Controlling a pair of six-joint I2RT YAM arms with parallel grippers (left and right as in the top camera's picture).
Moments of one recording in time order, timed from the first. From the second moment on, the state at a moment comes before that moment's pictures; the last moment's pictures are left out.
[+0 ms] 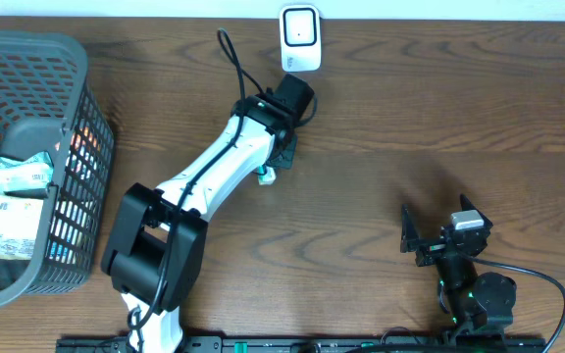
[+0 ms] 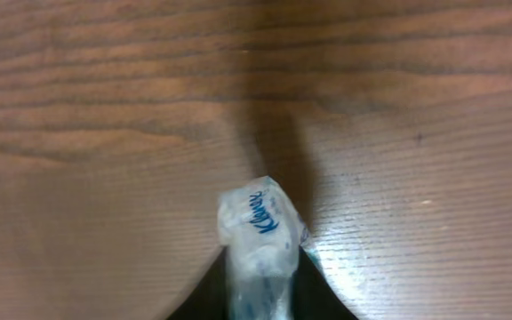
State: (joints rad) left arm -0.54 1.96 1.51 -0.91 -0.21 -0.31; right arm 0.04 0.06 0.01 -0.06 -0.14 -0.04
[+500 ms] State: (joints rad) left arm -0.54 1.94 1.57 -0.95 -0.24 -0.23; right arm 0.04 0.06 0.01 -0.06 -0.14 -0.04
